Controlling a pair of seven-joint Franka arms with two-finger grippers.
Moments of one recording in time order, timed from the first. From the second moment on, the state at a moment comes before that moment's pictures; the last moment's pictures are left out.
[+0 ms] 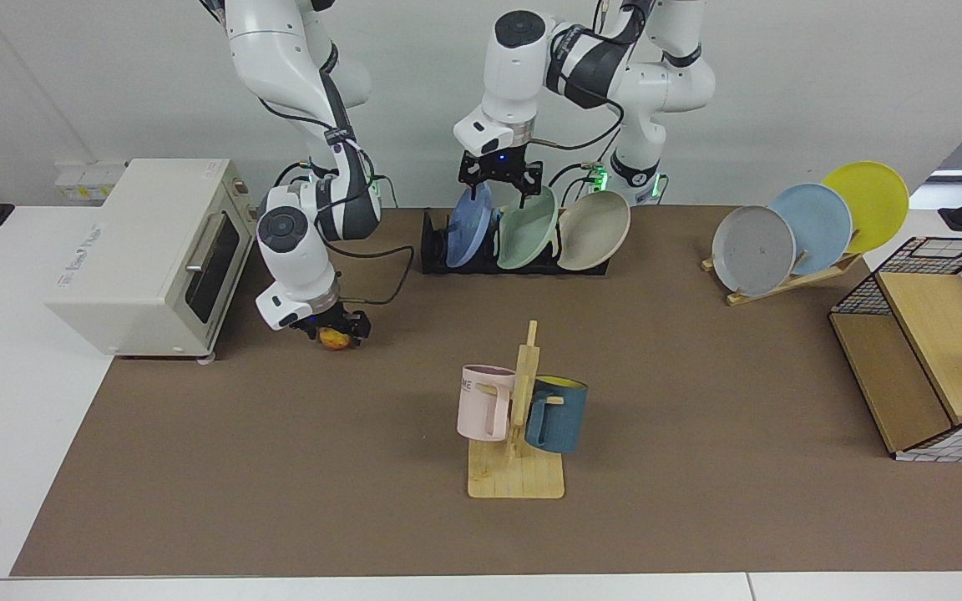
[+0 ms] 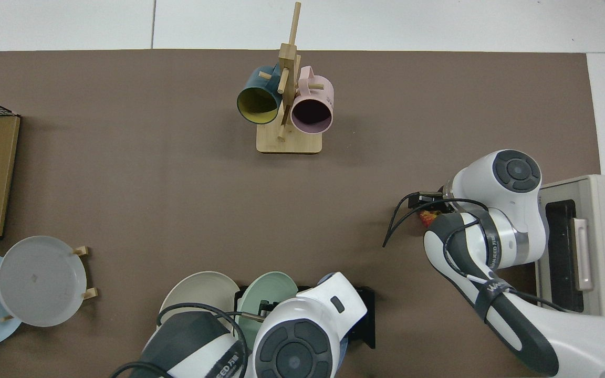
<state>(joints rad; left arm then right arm) 0.01 -0.18 -0.83 -2.12 -0.23 1.99 -0.50 0.15 0.23 -0.01 -2.15 0.00 2.31 0.31</state>
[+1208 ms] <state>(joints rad) 0.00 -0.18 -0.88 -2.08 -0.24 1.89 -0.59 0.15 0.06 -0.01 -1.90 0.00 1.99 0.30</state>
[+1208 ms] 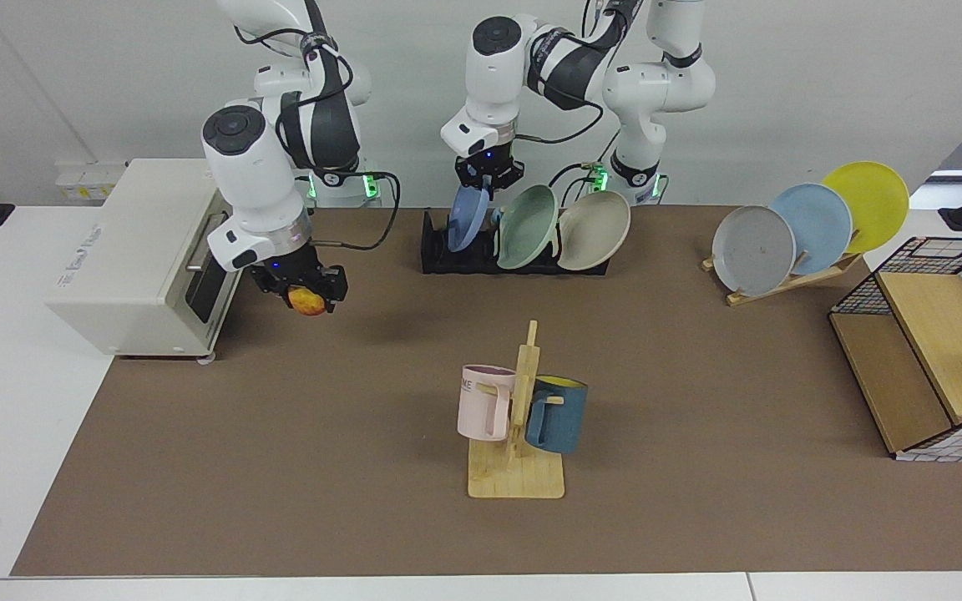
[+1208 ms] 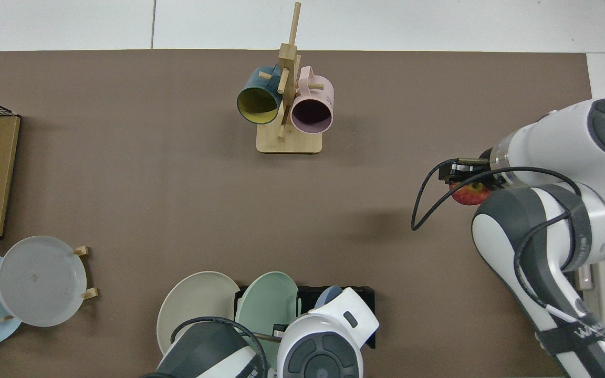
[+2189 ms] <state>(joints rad) 0.02 -0.06 -0.47 -1.92 -0.27 1.92 -0.20 0.15 0.06 -0.02 -1.89 0.00 1.97 0.29</state>
